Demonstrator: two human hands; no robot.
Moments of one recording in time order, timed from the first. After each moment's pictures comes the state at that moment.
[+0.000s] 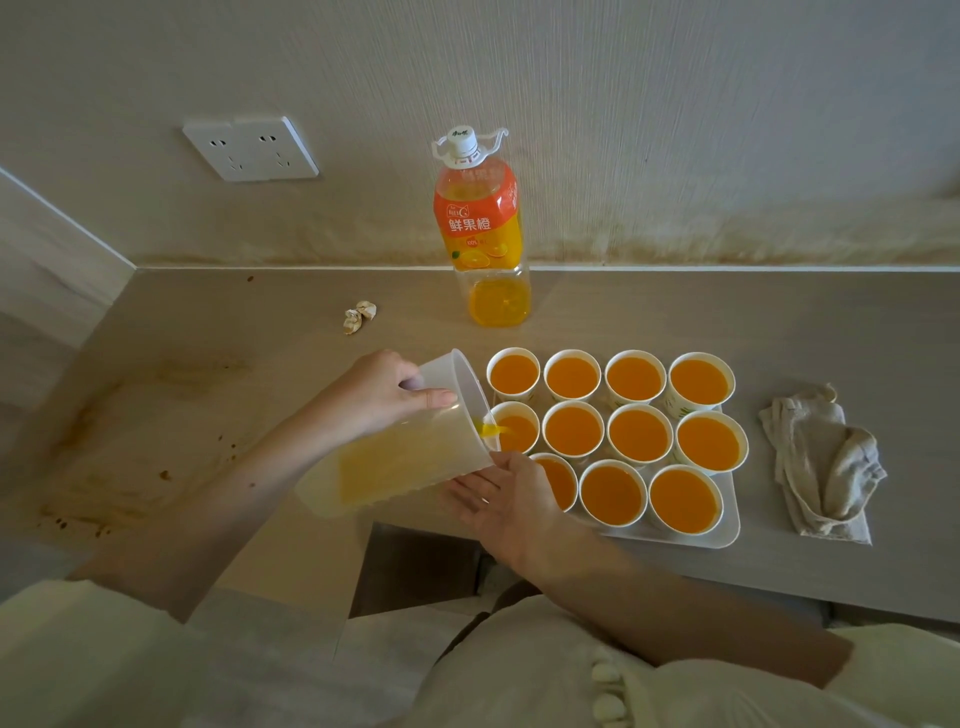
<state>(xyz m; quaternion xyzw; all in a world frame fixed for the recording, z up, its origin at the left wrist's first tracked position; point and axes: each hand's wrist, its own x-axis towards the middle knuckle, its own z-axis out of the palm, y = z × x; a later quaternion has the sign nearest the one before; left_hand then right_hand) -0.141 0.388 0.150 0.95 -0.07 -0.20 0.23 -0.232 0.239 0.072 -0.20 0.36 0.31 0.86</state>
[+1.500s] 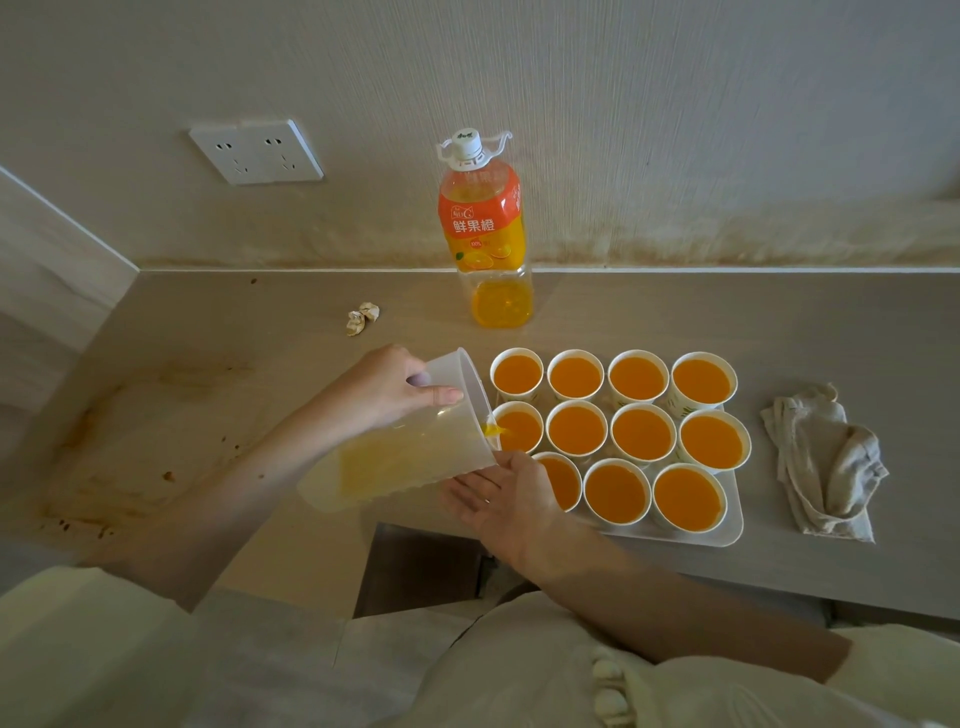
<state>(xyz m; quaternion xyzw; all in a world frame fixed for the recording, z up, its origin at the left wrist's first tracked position) -0.139 0.389 0.152 0.95 -0.09 -0.21 0.21 -0.233 0.244 0.076 -0.20 0.36 0.31 0.86</state>
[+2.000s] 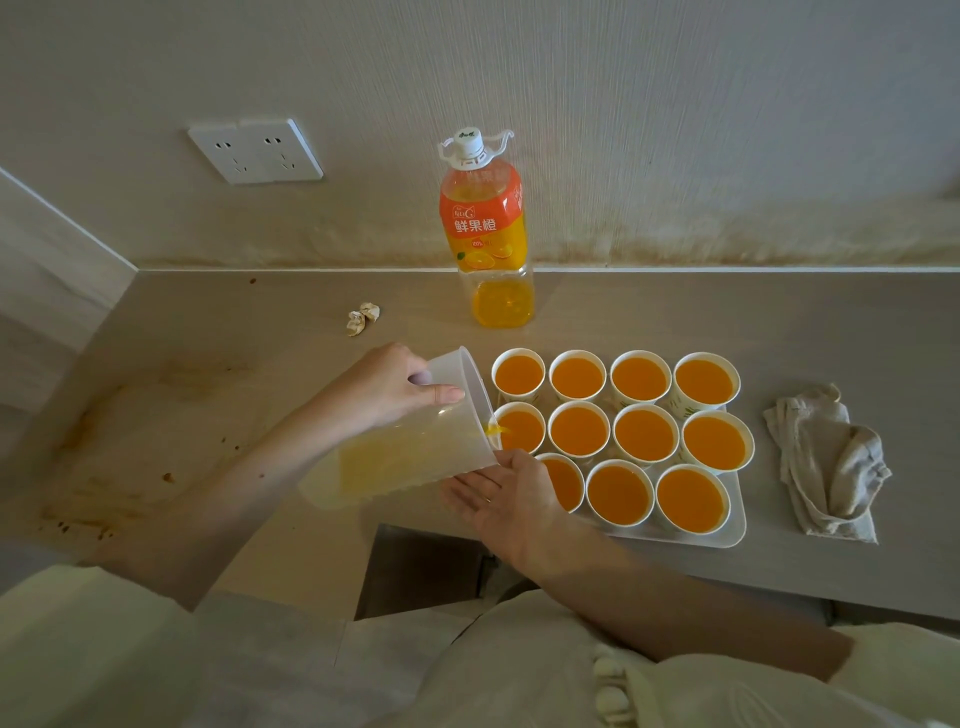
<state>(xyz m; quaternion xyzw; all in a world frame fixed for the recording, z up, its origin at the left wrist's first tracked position) -0.136 0.389 0.153 0.95 -0.09 -0.20 0.20 -0.230 0.247 0.074 -0.20 0.37 0.31 0.85</state>
